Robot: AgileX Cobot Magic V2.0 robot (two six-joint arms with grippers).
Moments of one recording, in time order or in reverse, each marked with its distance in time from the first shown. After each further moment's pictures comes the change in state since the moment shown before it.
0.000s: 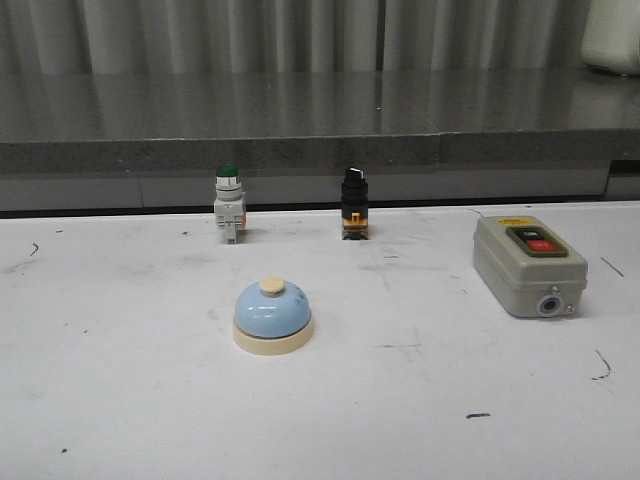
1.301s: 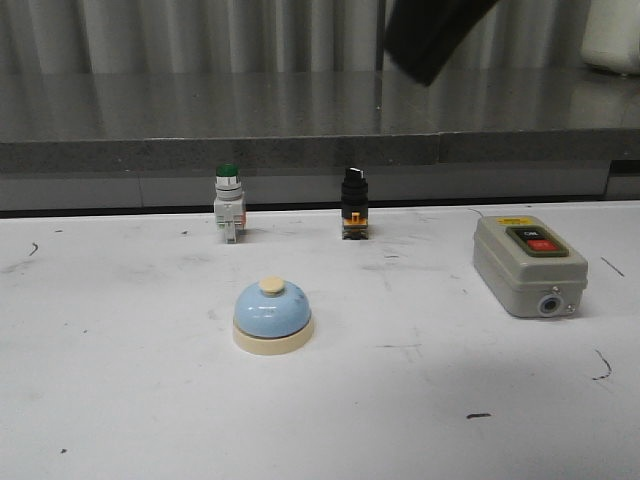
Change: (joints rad) left arm 0.000 -0.091 0.044 -0.001 0.013 0.000; right arm 0.637 0.716 -0.655 -0.013 0.290 -0.084
